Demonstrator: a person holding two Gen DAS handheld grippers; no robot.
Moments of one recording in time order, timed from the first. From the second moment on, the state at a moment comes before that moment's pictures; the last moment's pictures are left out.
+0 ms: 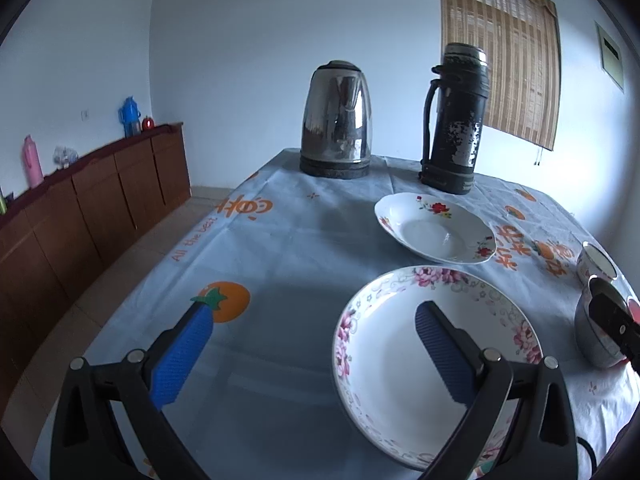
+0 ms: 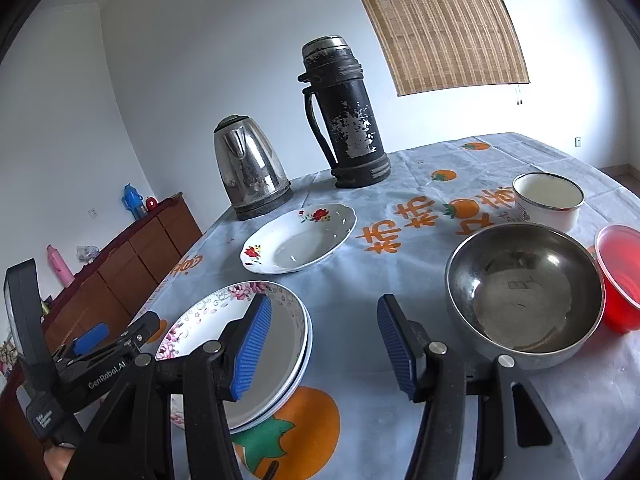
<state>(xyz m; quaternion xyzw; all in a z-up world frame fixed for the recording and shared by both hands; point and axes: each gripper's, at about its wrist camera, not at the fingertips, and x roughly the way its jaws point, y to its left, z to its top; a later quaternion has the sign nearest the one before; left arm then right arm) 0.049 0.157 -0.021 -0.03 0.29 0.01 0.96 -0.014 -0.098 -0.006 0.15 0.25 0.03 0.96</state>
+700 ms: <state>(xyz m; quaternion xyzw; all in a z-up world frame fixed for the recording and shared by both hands) 0.064 0.166 -0.021 -0.04 0.33 0.03 0.94 0.015 -0.092 -0.006 0.11 0.27 0.05 0.95</state>
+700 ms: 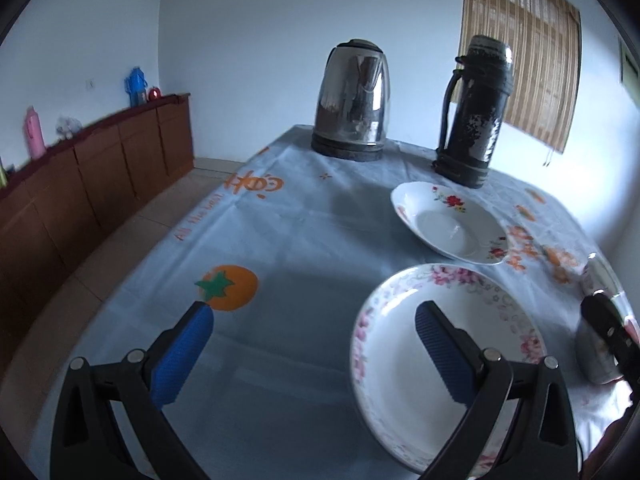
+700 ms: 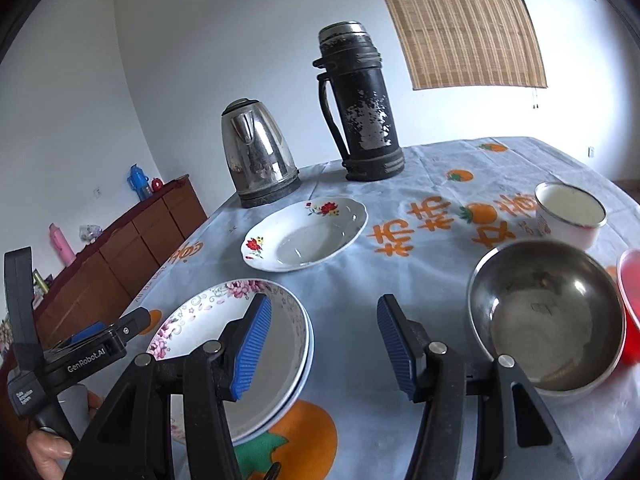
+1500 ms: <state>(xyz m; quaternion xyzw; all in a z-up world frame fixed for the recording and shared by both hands) 0.168 0.159 0.000 0.05 0.37 -0.01 0.93 0.125 -0.115 -0.005 0.20 0.29 0.01 0.94</state>
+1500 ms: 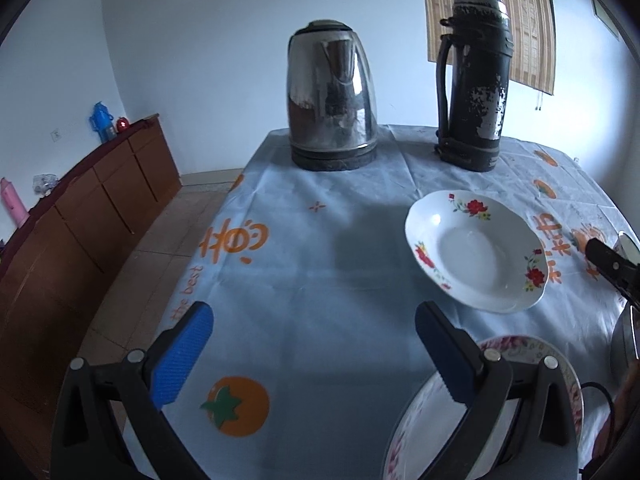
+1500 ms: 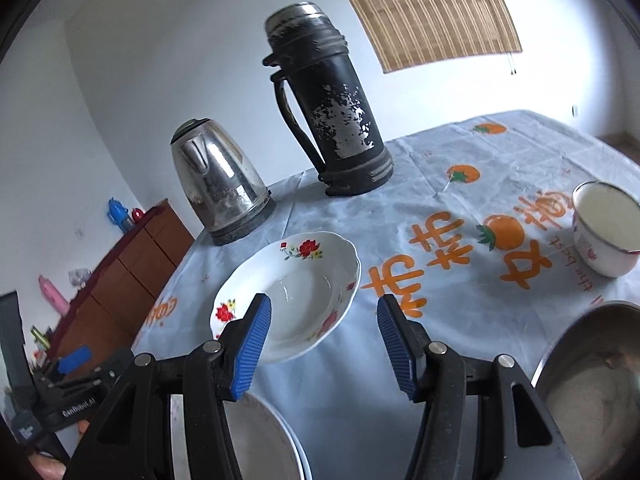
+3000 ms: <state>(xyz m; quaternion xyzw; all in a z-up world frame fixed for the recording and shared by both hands) 0.317 0.110 -0.062 -0.05 0.54 -0.14 0.83 0.235 -0.134 -0.070 0.25 0.41 0.07 0.87</state>
